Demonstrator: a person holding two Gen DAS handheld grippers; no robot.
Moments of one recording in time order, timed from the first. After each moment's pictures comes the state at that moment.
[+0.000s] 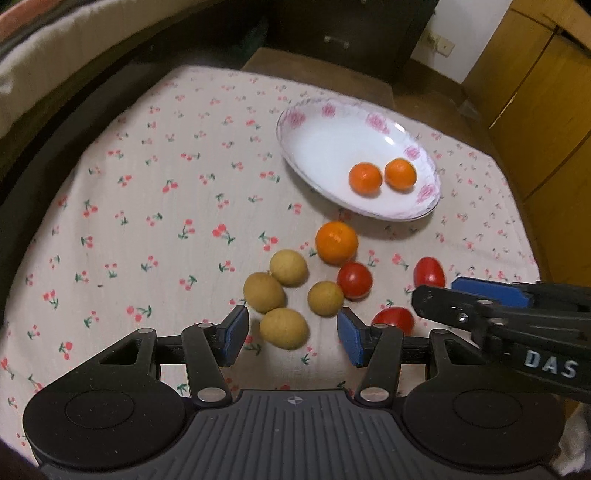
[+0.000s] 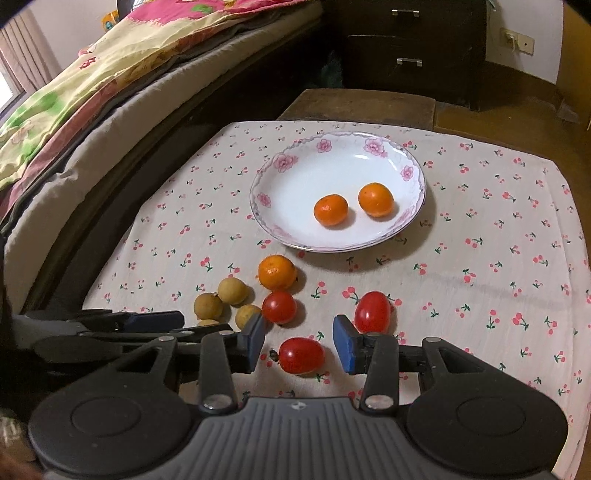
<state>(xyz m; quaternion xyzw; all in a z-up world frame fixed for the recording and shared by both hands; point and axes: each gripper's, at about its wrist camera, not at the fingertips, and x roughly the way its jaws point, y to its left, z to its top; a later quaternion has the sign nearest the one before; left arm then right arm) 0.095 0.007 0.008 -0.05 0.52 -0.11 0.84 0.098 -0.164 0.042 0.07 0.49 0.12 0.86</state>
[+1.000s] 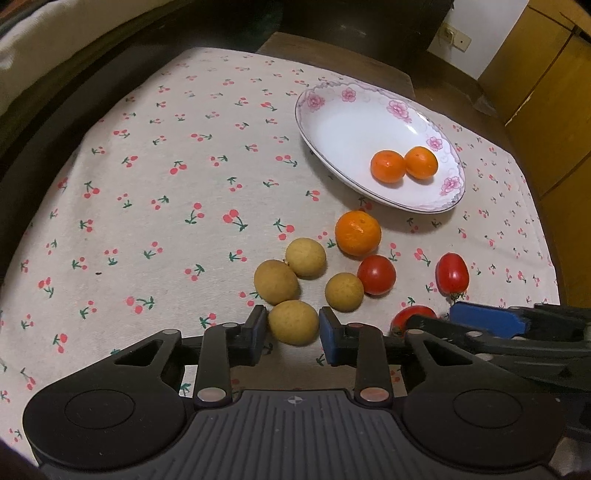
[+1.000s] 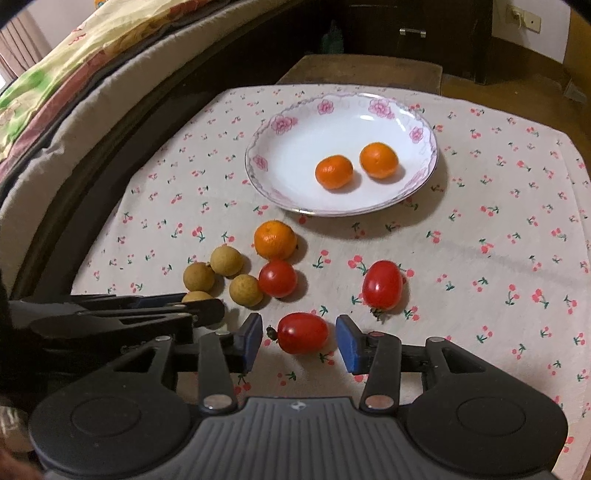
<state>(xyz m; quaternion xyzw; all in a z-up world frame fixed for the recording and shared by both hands) 0.101 0.009 -0.005 -0.05 0.54 -0.09 0.84 0.106 -0.156 0.017 0.06 0.53 0.12 0.84</state>
